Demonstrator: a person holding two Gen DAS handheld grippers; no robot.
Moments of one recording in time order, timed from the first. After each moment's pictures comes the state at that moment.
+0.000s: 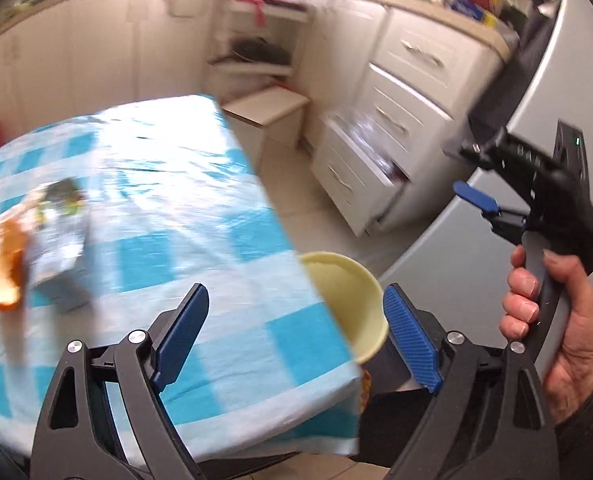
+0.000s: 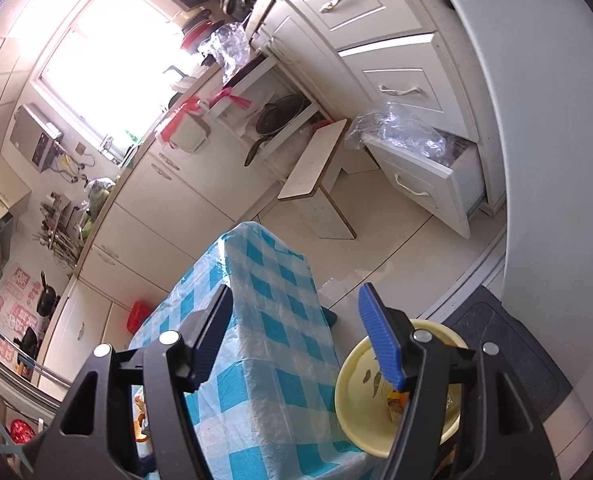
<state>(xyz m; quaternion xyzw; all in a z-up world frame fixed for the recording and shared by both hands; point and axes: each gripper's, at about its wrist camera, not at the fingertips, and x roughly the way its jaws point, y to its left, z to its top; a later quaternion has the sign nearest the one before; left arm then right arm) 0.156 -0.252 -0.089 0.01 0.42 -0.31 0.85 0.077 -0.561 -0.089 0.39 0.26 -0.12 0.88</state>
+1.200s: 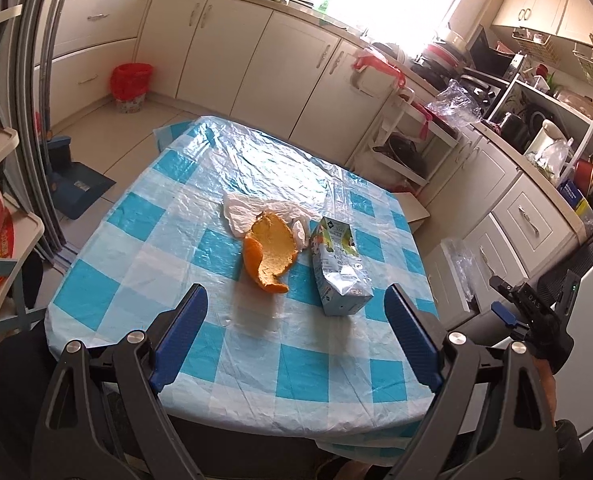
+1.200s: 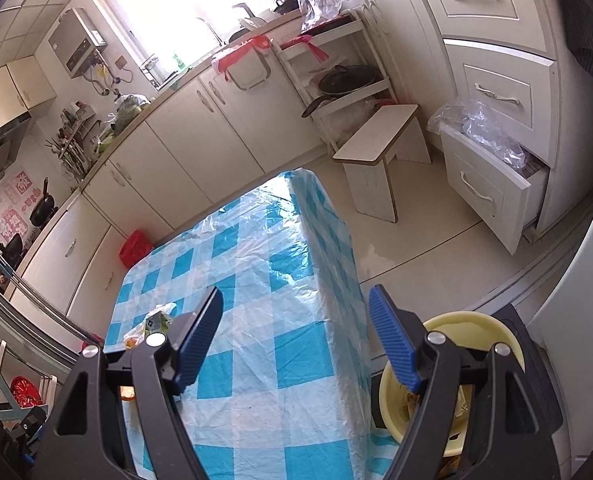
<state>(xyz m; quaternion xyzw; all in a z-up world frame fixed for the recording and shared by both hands) 0.162 -0.015 -0.066 -0.18 0.37 -0.12 0.90 0.141 -0.451 -0.084 0.28 0.31 -0.06 0.91</state>
